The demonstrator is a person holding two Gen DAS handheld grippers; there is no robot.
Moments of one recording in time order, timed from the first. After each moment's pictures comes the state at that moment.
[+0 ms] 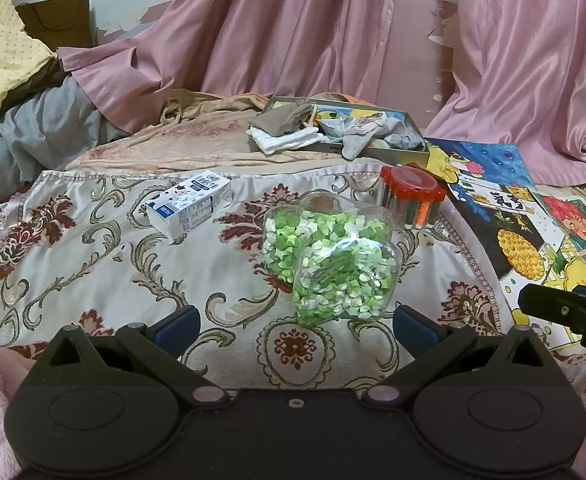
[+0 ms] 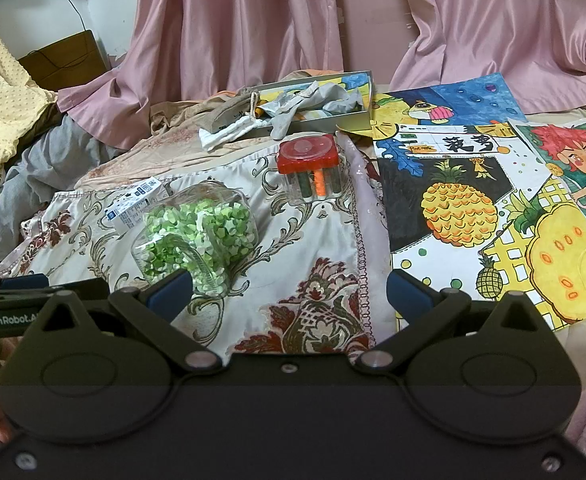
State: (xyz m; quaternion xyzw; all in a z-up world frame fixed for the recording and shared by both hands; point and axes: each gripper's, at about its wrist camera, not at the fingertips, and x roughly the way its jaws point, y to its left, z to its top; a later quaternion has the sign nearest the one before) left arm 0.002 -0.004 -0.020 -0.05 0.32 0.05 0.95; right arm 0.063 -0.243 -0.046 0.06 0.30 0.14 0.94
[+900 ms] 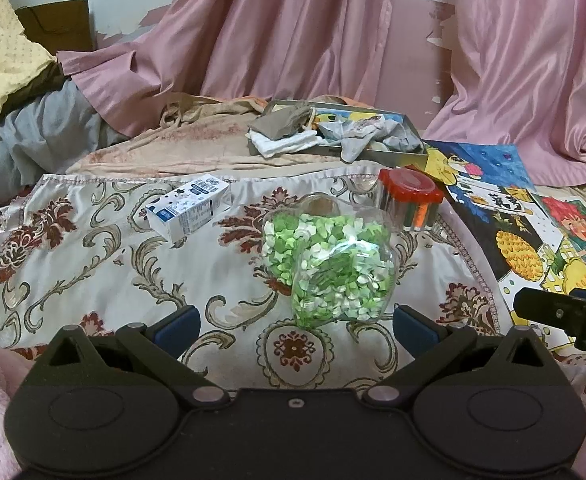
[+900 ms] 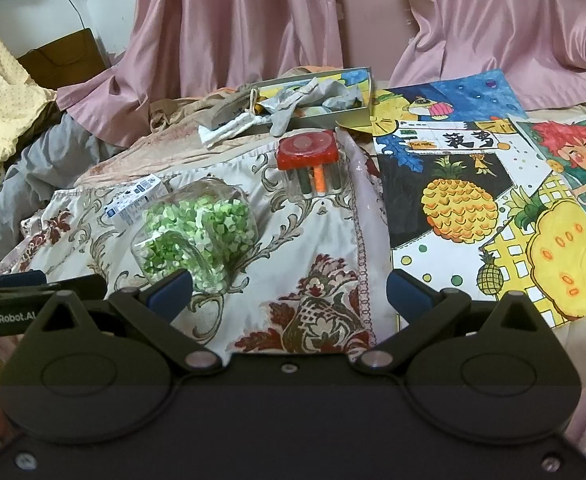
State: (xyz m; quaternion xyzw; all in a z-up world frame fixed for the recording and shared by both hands) left arm 0.000 -0.007 -0.018 -0.04 0.31 0.05 0.95; right arm 0.061 -0.241 -0.047 0.06 0.31 0.14 0.94
